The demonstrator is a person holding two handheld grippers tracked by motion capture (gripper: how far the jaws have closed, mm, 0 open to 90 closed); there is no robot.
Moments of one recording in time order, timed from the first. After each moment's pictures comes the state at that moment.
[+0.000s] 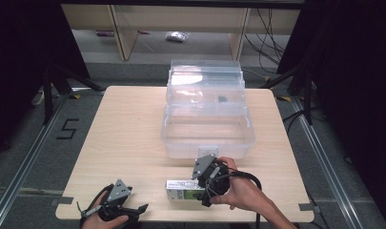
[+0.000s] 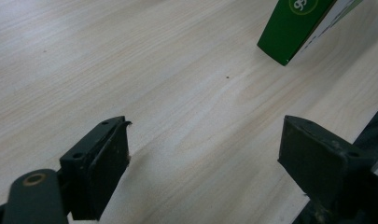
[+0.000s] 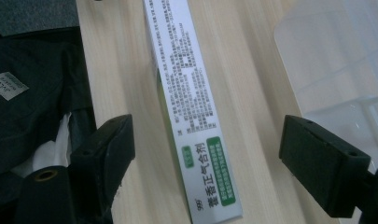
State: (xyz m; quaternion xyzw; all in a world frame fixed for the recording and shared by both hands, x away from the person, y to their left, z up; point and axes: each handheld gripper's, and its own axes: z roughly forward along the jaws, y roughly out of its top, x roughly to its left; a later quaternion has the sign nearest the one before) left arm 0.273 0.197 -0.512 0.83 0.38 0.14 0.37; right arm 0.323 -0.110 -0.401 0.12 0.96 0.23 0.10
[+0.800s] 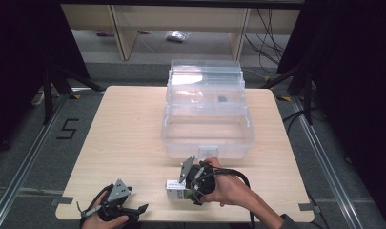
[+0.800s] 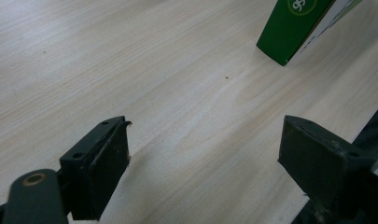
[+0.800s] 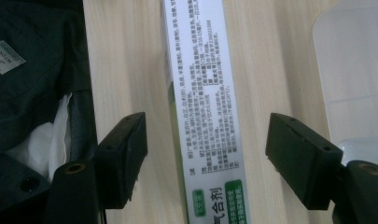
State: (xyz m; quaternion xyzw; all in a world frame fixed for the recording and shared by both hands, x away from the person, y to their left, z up) left arm 0.273 0.197 -0.512 0.83 0.38 0.14 0.37; right arm 0.333 -0.079 -0.417 0.08 0.98 0.14 0.08
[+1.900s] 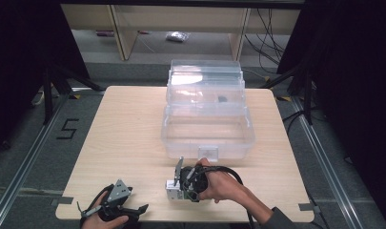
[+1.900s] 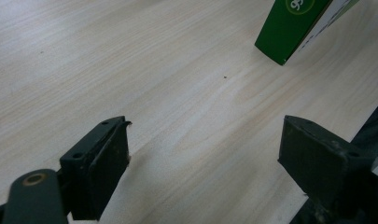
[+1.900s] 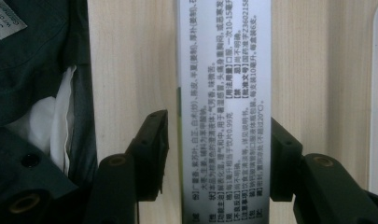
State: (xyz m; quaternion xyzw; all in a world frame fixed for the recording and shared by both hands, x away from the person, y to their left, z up) left arm 0.273 0.198 -0.511 0.84 0.38 0.13 0.37; right arm 0.346 -0.063 -0.437 0.03 0.99 0.09 0.04
